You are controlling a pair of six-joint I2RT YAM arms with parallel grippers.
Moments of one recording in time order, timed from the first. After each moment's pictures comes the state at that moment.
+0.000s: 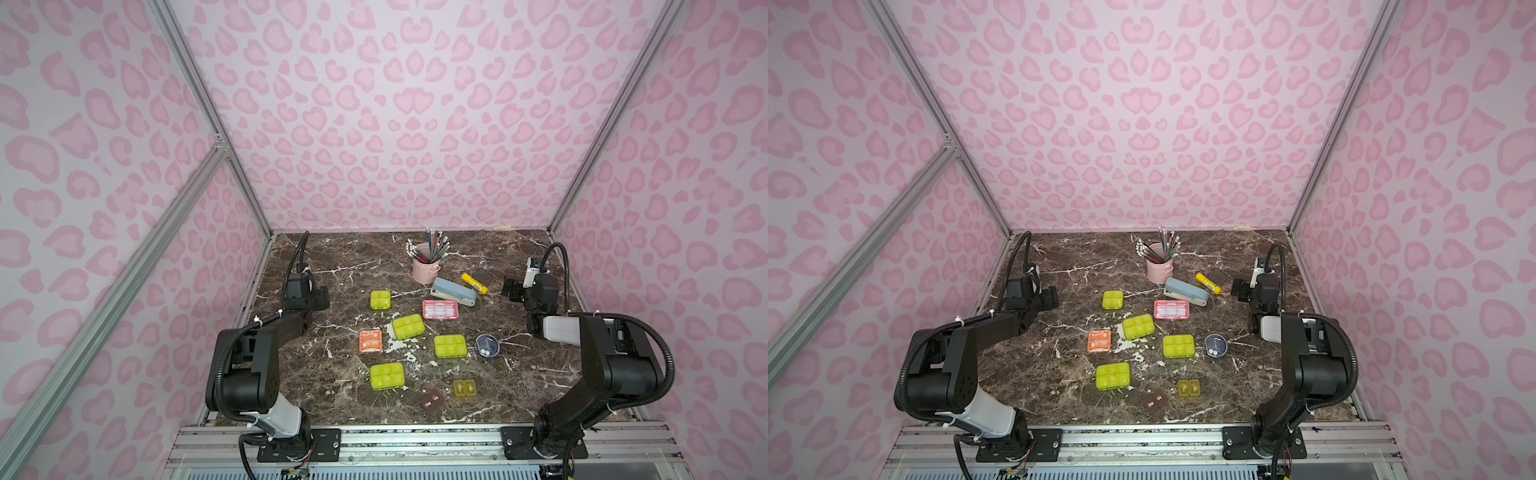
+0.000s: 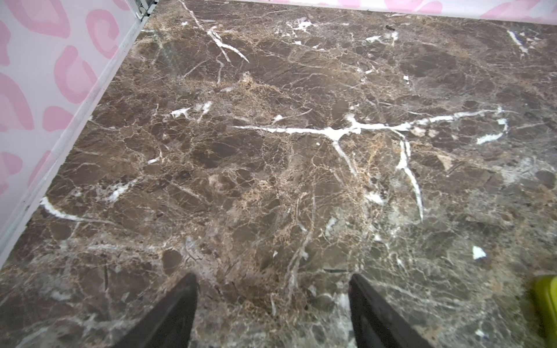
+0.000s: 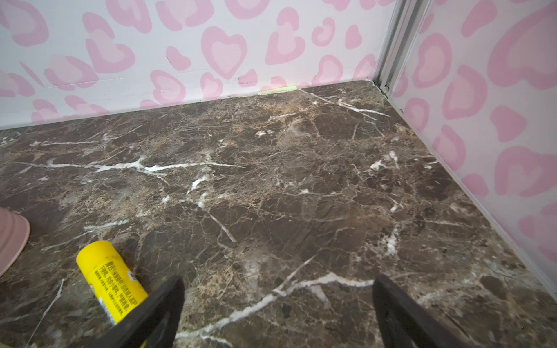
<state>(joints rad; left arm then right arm) 0.02 1.59 0.70 0.21 -0.08 -0.07 -0.07 1.66 0.63 0.60 0.05 0.09</state>
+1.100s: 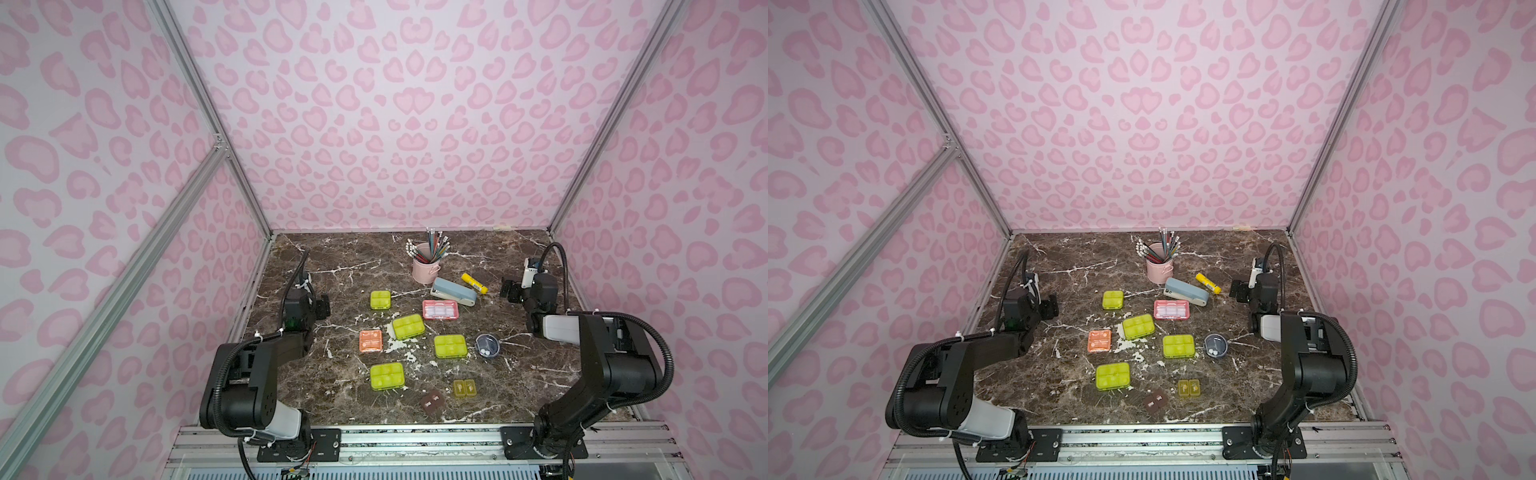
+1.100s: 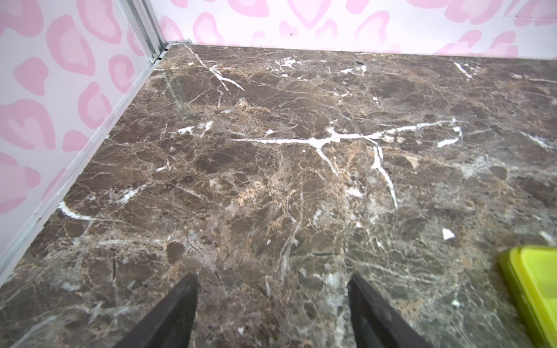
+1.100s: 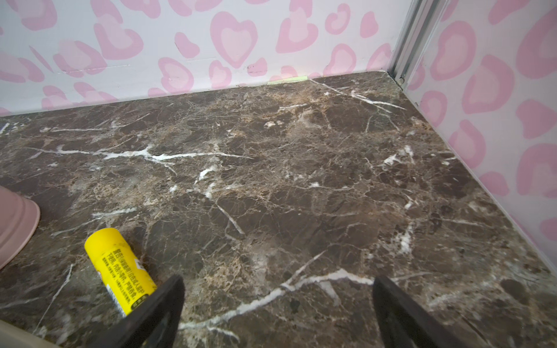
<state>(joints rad) 0.00 1.50 0.47 0.52 -0.08 -0.04 -0.07 1.67 0.63 0.58 0.01 0.08</state>
